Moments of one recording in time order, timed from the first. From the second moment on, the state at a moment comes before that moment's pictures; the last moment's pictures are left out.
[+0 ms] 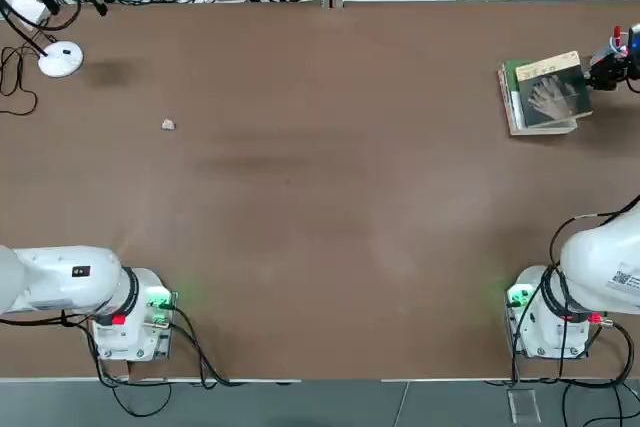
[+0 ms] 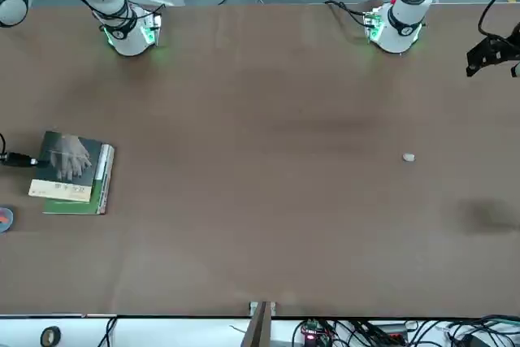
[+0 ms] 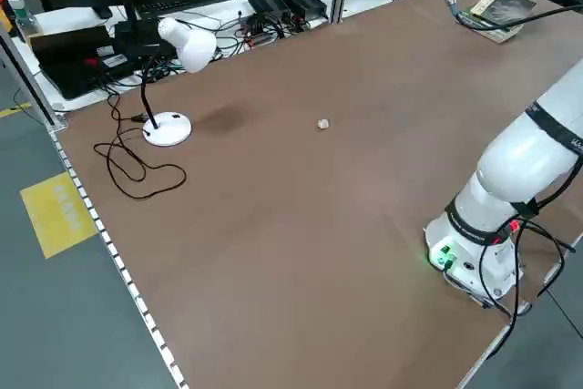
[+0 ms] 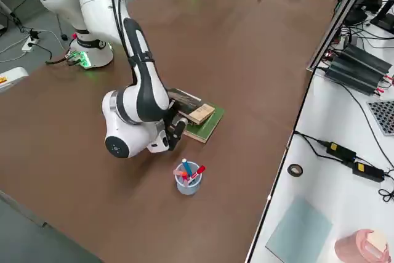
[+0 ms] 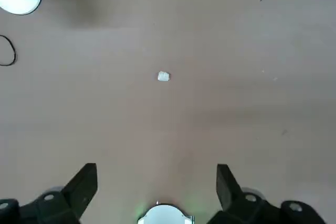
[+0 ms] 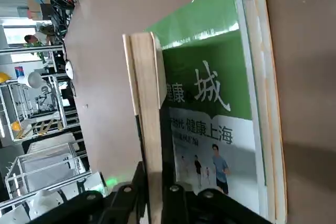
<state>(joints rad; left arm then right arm) 0.04 -0.18 -0.13 -1.73 -0.01 1.50 -0.04 -0.33 0.78 -0.38 -1.51 0.97 1.40 -0.85</state>
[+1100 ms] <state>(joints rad) 0.04 -0.18 -0.13 -1.73 -0.01 1.50 -0.04 -0.32 0.78 -0.37 -1.51 0.98 1.42 -0.85</state>
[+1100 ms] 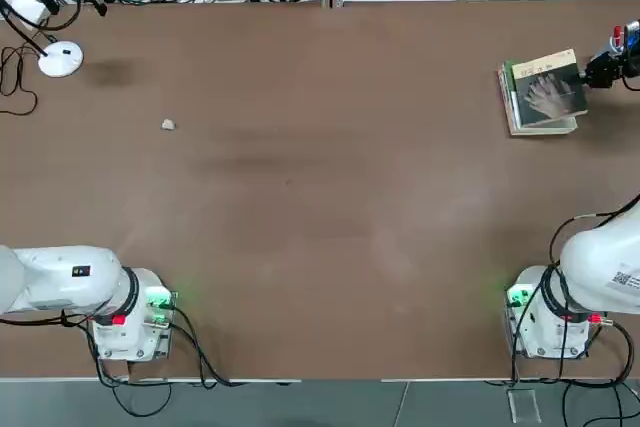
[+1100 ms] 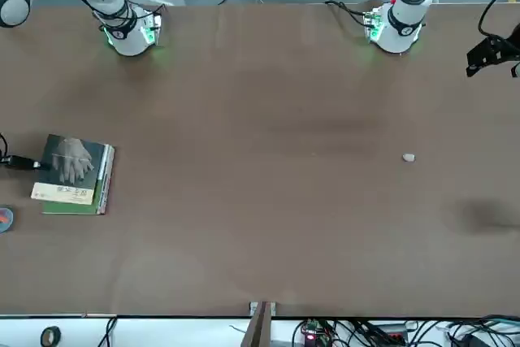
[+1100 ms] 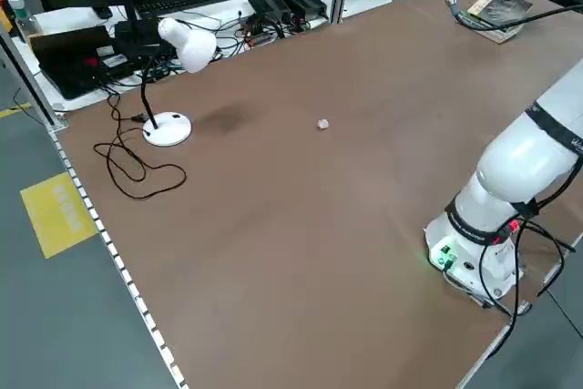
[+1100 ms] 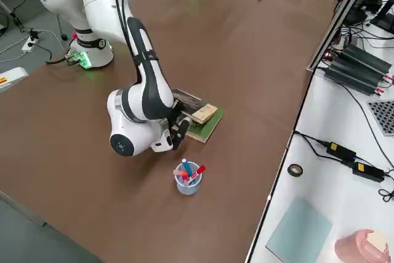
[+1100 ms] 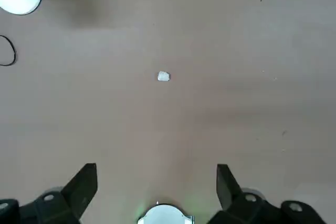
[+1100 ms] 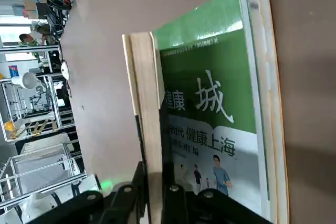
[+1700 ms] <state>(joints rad) 0.05 -0.18 -0.13 -1.73 -0.01 1.50 -0.04 -0.31 0.78 -0.37 -1.51 0.97 1.45 -0.85</state>
